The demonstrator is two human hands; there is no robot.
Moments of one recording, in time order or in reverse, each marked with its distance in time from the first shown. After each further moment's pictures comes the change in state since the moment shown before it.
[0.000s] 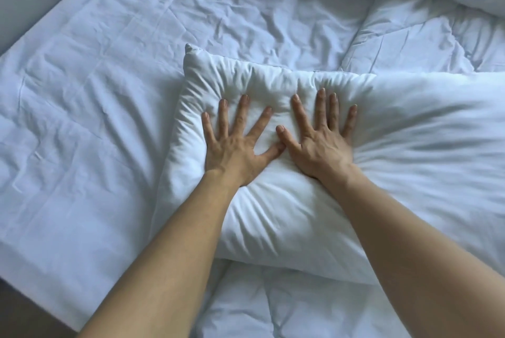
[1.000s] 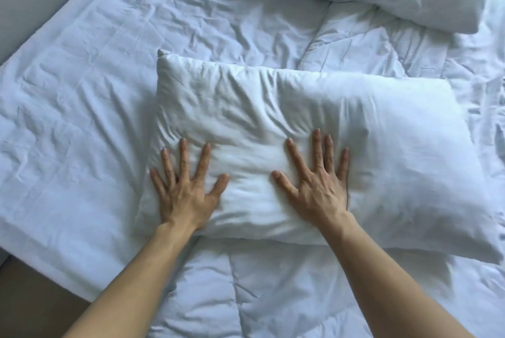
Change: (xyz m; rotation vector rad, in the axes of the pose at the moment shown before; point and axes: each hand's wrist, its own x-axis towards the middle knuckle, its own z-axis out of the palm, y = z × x) left_hand -0.133 -0.004 -0.011 -0.154 0.020 -0.180; right_hand -0.131 0.064 -0.021 0.005 -0.006 0.010
